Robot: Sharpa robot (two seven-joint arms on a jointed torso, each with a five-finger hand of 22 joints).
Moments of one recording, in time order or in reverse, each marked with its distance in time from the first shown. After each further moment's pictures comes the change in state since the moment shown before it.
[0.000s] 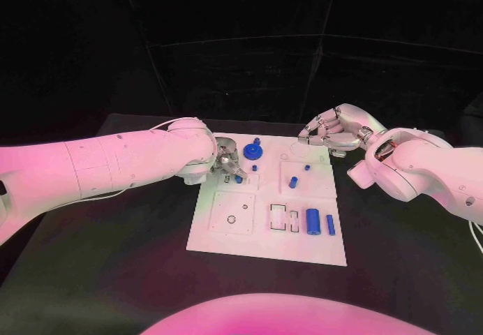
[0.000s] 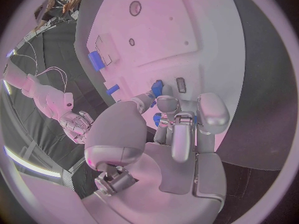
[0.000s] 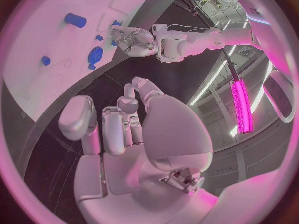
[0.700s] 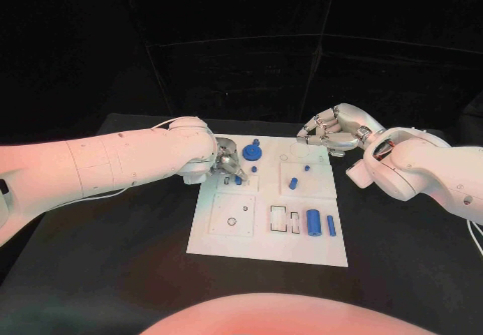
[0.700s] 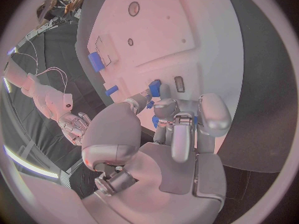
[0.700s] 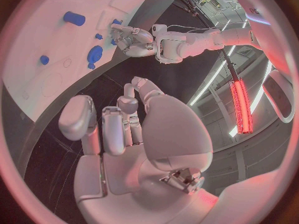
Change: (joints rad) left arm 0.001 0.010 -0.001 -0.014 0.013 0.032 -0.004; left_hand -0.120 -0.067 0.033 -0.070 0.001 0.047 -0.011 0.000 0.010 0.039 -0.011 0.046 0.078 0.004 -0.004 0.000 0.000 -0.015 0.010 -0.002 0.013 0.017; right arm 0.000 0.004 0.000 -0.002 0.000 0.003 0.002; right_hand 0.000 0.000 0.000 0.000 0.000 0.000 0.000 0.000 0.000 0.000 0.000 -0.004 -0.004 0.000 0.000 0.000 0.000 0.000 0.000 0.000 0.000 -0.002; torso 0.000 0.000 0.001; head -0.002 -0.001
